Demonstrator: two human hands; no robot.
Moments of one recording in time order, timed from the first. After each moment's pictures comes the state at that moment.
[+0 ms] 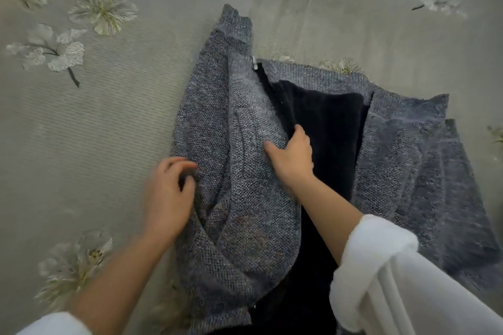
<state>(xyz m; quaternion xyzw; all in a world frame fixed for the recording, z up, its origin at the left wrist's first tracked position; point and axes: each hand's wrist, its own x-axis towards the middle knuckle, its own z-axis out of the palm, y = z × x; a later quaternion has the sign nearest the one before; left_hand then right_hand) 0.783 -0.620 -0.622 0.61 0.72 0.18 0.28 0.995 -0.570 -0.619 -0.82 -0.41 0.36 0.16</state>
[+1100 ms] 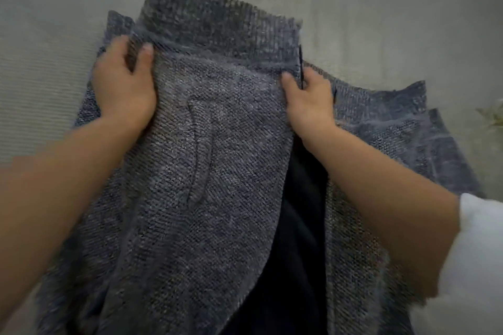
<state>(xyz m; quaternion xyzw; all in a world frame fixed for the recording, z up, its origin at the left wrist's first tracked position) 0.913 -0.376 -0.640 0.61 0.70 0.32 0.21 1.140 -0.454 -0.635 -0.78 -0.37 0.31 0.40</state>
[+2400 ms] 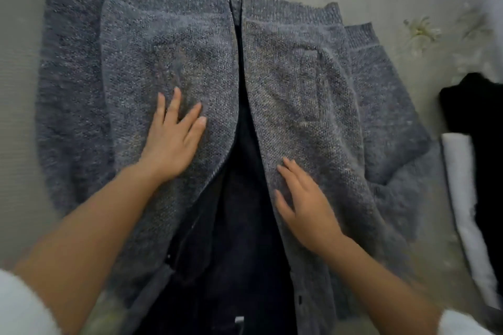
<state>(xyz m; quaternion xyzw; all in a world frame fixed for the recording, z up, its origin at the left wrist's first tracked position) 0.915 -0.580 -0.673 0.79 0.51 -0.01 0.34 1.104 -0.780 -0.644 -0.78 -0.56 0.28 0.08</state>
